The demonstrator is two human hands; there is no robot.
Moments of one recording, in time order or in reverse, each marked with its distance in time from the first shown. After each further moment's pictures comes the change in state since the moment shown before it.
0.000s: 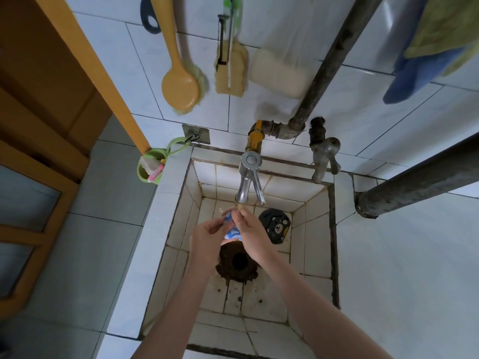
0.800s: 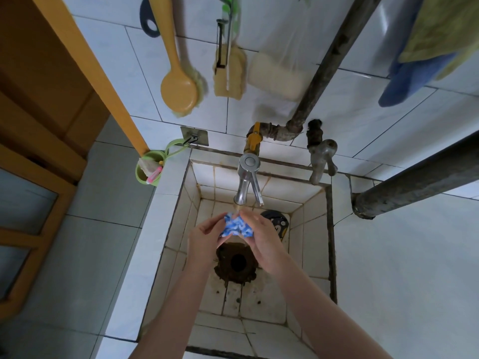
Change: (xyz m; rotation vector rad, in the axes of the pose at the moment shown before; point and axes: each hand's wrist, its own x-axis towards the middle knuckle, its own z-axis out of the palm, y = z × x) left_hand 0.004 0.002 -0.001 -0.277 -0.009 -0.117; right_hand -0.007 -0.003 -0.014 0.466 0.111 0.220
